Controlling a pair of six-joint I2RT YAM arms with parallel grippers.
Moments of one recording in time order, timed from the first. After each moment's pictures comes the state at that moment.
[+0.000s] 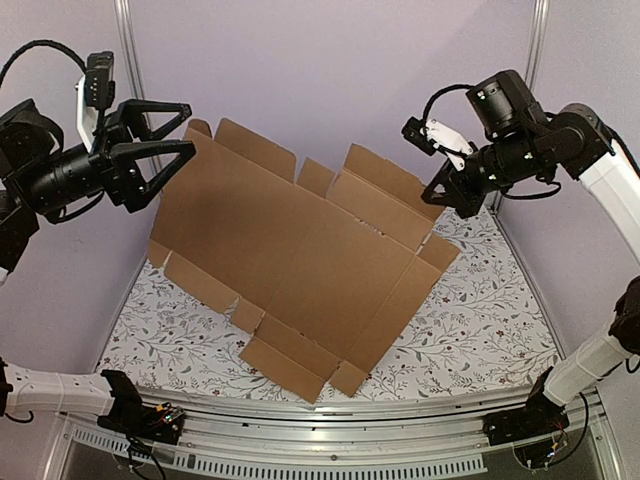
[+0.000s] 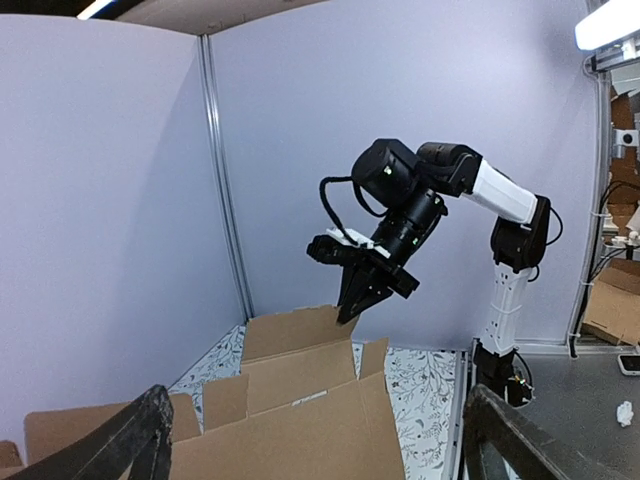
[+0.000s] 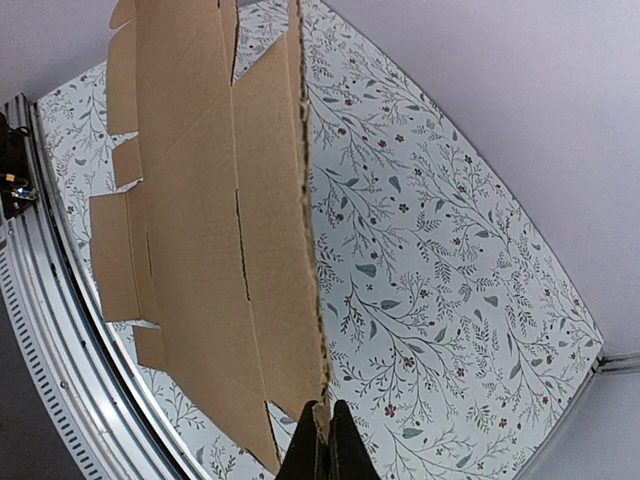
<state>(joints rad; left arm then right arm) -0.73 0.94 1.42 -0.34 0.46 0.02 0.80 1.47 1.97 -1.25 0.00 -0.21</state>
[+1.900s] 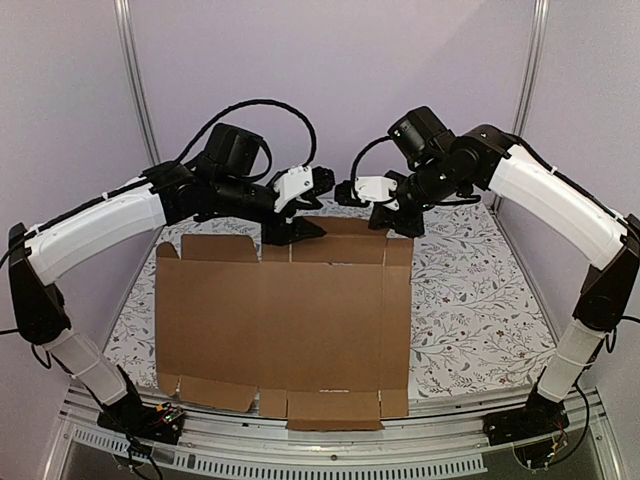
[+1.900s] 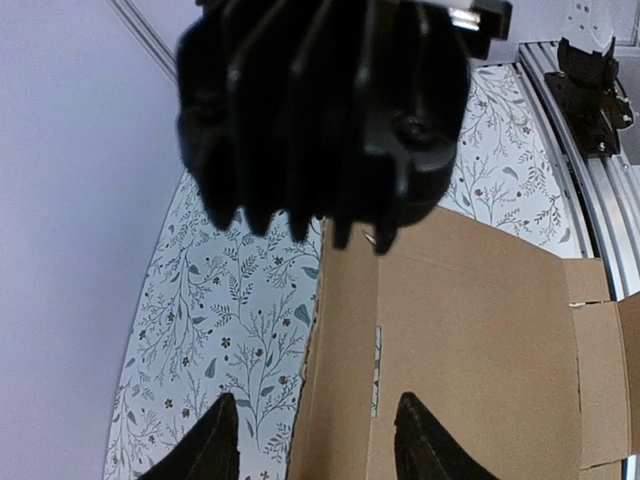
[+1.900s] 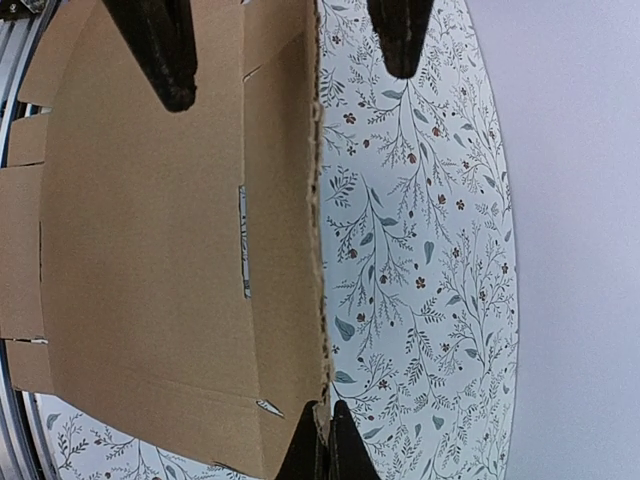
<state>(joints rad) -0.80 1.58 1.53 -0.51 0.35 0.66 0.81 1.74 1.91 -1.07 -0.09 -0.79</state>
